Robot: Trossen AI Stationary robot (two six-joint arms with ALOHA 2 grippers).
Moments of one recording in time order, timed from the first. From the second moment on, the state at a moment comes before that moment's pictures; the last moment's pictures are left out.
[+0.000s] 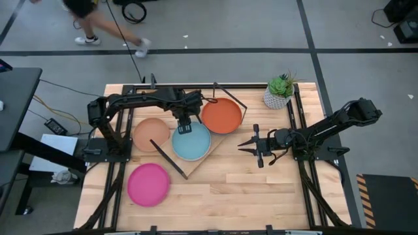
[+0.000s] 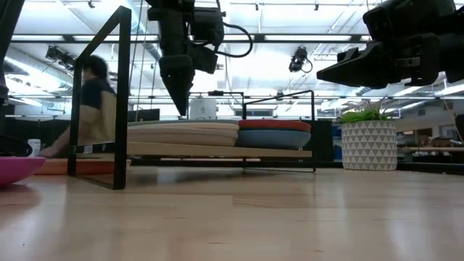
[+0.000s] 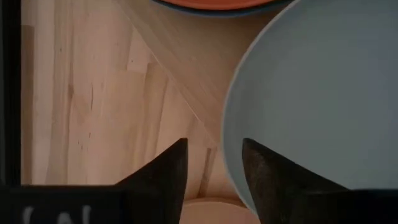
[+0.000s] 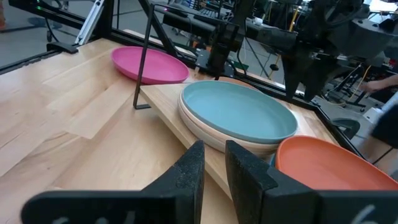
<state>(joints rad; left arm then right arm) 0.30 1.74 1.43 -1.03 -0.12 0.13 0.18 1.14 0.19 0.79 0.14 -0.31</state>
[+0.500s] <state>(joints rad) 0.23 1.74 1.31 -0.65 0.00 0.15 0.18 1.14 0.19 0.78 0.14 -0.31</state>
